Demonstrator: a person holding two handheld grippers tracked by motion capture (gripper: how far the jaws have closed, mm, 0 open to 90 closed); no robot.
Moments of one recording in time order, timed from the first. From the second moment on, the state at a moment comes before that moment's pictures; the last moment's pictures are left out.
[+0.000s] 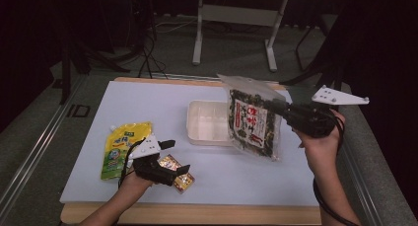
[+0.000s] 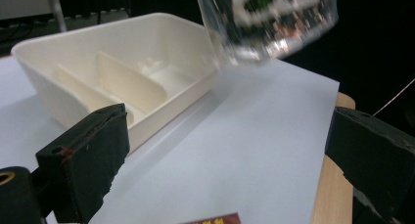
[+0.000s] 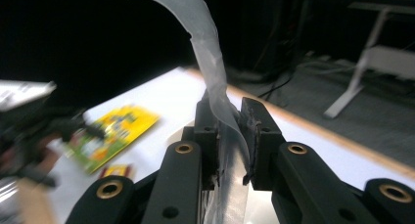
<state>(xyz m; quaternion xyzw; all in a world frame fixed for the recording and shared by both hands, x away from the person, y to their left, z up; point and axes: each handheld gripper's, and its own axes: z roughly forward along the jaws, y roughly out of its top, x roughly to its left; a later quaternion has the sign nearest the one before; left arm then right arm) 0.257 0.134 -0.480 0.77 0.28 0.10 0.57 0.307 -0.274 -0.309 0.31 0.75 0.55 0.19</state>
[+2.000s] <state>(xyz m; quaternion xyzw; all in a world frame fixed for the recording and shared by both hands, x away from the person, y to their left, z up) 0.257 0.140 -0.501 0.76 0.31 0.11 0.56 0.408 -0.242 -0.412 0.32 0.74 0.54 0.23</state>
